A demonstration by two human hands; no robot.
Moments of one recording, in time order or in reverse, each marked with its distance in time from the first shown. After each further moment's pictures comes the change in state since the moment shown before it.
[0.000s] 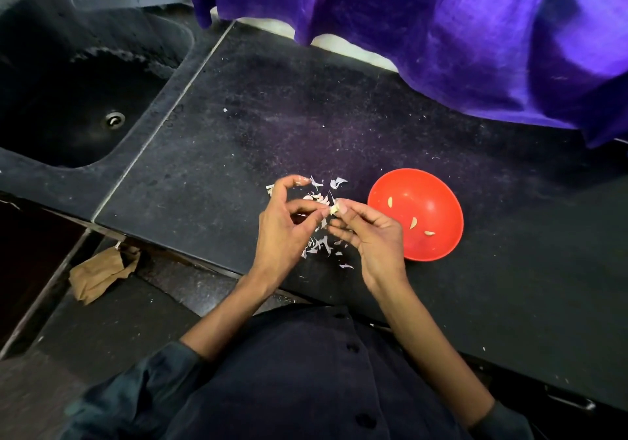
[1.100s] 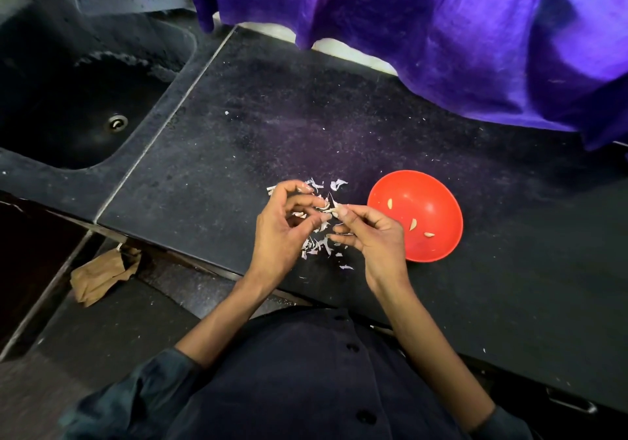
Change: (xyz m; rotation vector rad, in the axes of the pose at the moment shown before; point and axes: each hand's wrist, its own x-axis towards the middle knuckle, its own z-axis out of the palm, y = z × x) left_hand -0.003 -0.003 -0.005 -0.177 -0.026 0.005; right_hand 0.000 0.001 -0.003 -0.088 0.001 -0.051
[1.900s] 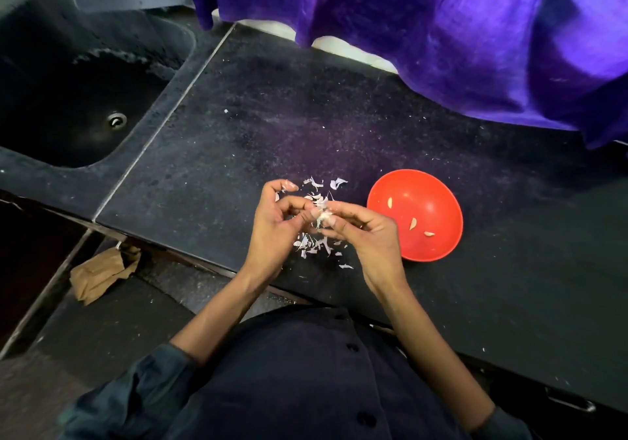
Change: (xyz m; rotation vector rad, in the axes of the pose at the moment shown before) left_hand 0.007 -0.006 -0.002 -0.272 -0.005 -0.133; right_hand 0.001 0.004 0.000 -0.031 -0.157 -0.057
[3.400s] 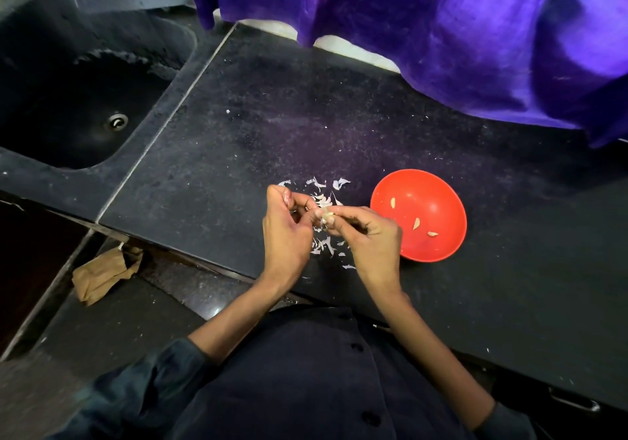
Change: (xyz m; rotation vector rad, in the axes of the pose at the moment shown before) left_hand -0.004 -0.003 0.018 0.365 0.257 0.106; right_hand -0.002 0.001 0.009 -0.300 0.100 -0.244
